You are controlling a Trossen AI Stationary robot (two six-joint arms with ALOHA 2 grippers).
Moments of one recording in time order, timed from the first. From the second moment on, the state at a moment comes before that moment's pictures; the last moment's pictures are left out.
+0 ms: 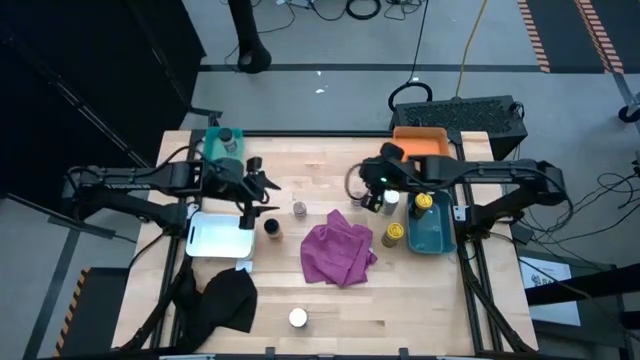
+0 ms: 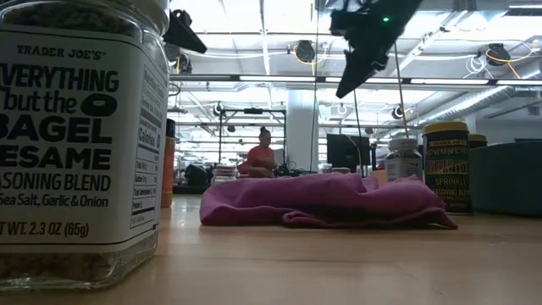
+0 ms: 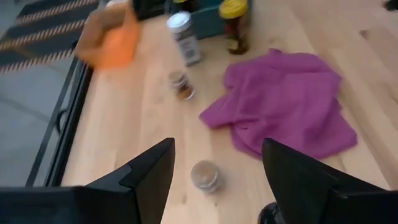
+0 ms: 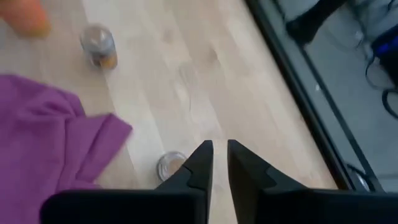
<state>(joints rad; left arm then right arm) 0.05 1.03 0.92 -0.49 -0.01 0.29 -0.12 1.40 1.18 -0.70 0.36 0.10</state>
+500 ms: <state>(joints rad) 0.01 0.81 0.72 -0.35 -0.10 0.32 -0.16 1.71 1.36 -0.93 0.13 -0.06</state>
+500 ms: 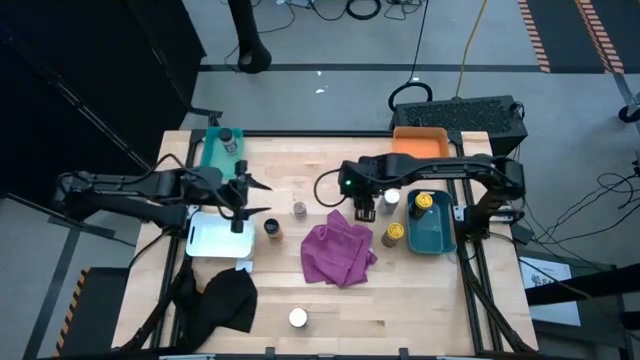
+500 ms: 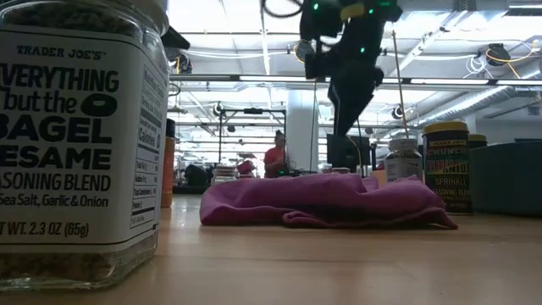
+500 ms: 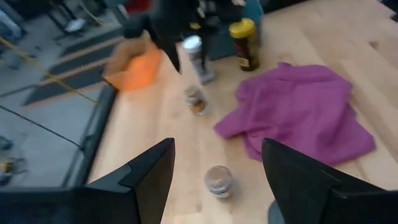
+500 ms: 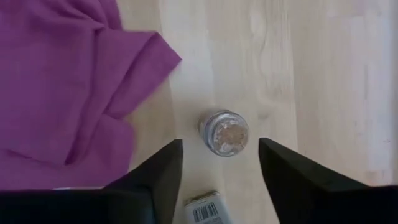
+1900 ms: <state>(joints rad) 0.01 0.71 0.71 -0.38 -0.16 0.29 -0.26 1.87 1.36 -0.90 0.08 0.01</state>
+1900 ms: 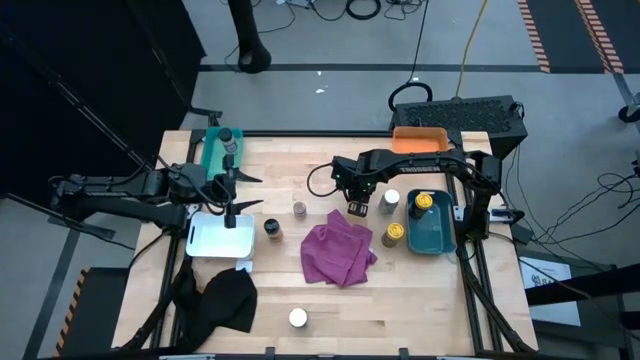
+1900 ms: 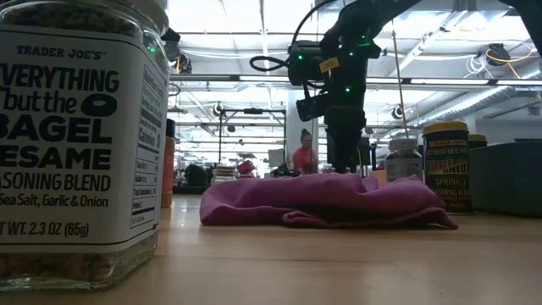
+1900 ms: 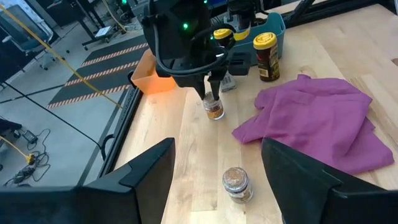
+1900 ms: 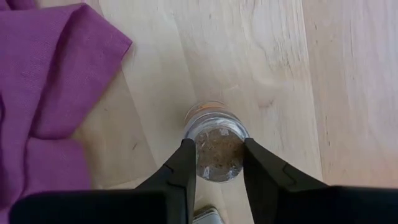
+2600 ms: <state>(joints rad) 0.01 0.71 0.71 -0.37 -0.16 0.29 -0.26 1.84 1.35 -0.87 0.08 0.04</state>
